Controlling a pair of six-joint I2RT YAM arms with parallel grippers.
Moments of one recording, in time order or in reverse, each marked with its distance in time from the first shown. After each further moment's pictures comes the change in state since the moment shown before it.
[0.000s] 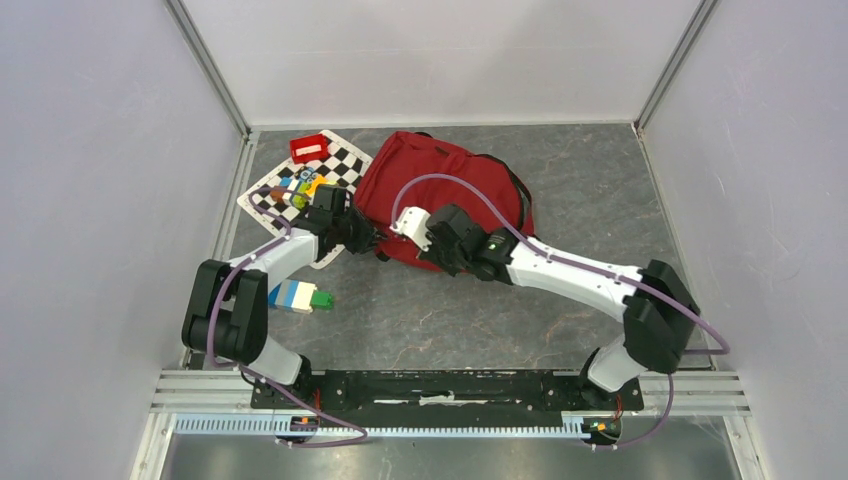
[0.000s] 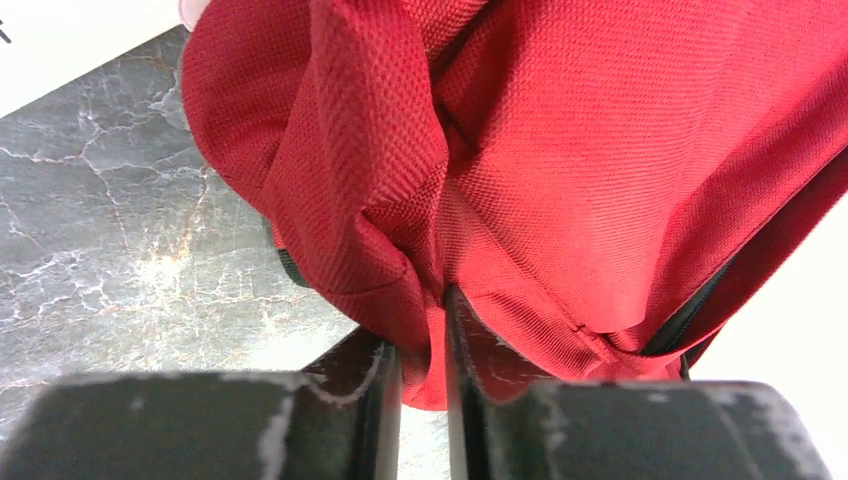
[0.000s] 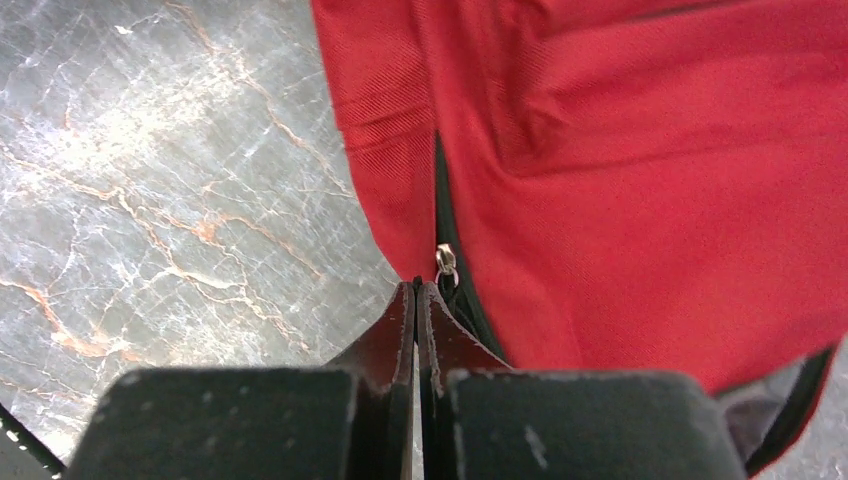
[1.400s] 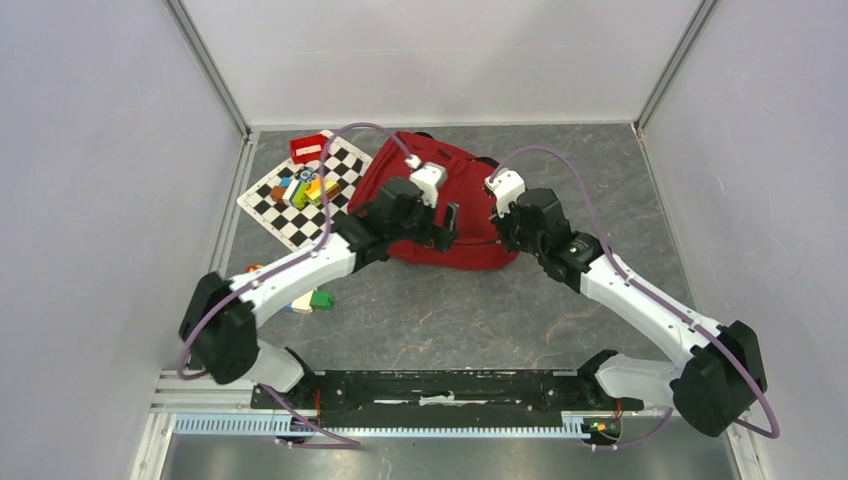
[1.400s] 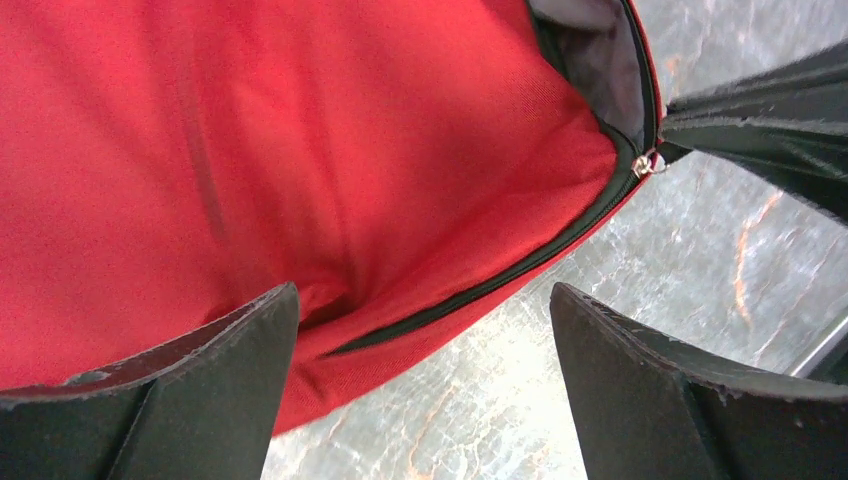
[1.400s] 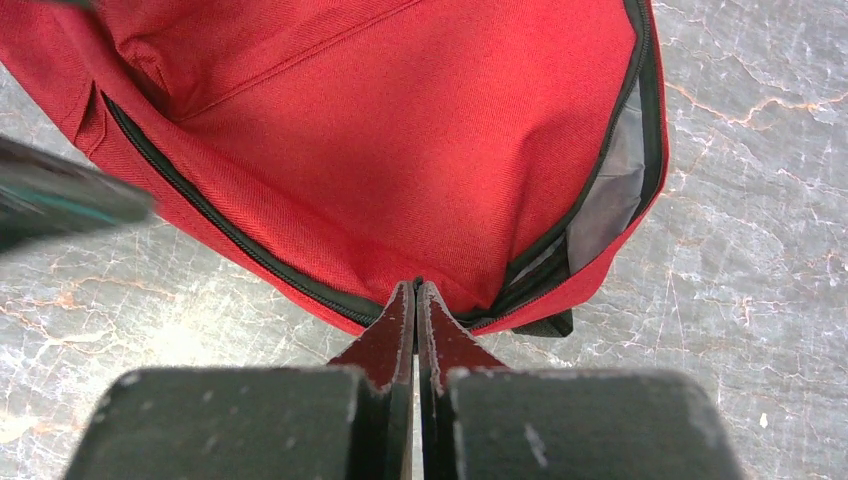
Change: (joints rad) left arm -0.470 -0.118 0.220 -0.014 -0.249 0.710; right arm -0.353 -0.392 -0.302 0.167 -0.027 0.153
